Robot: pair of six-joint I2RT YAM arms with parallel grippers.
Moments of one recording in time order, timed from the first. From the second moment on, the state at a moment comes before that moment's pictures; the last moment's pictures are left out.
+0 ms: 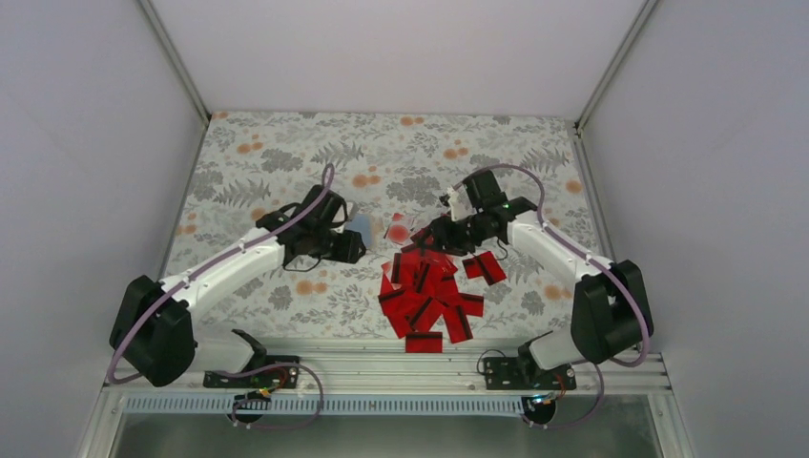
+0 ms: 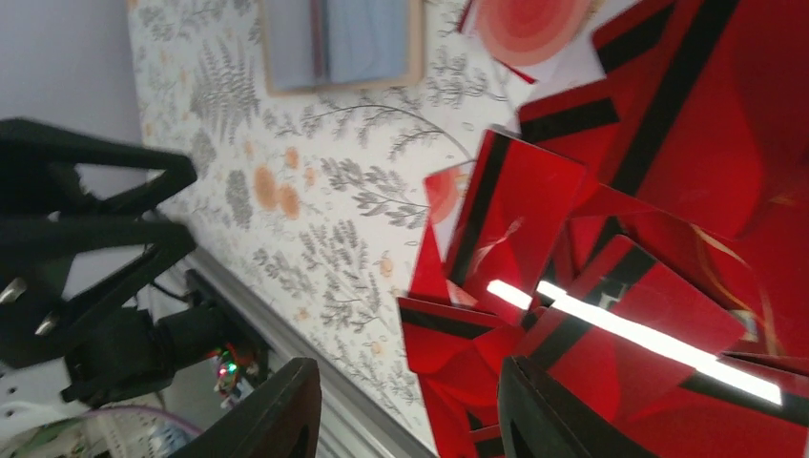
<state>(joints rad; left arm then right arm) -0.61 1.31 0.91 -0.62 0.26 -0.42 0.43 1.45 0.99 -0.67 -0.64 0.46</state>
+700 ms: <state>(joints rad) -0.39 1.57 1.04 -0.67 0.08 -0.48 0.61 2.01 1.51 -0.54 -0.76 0.52</state>
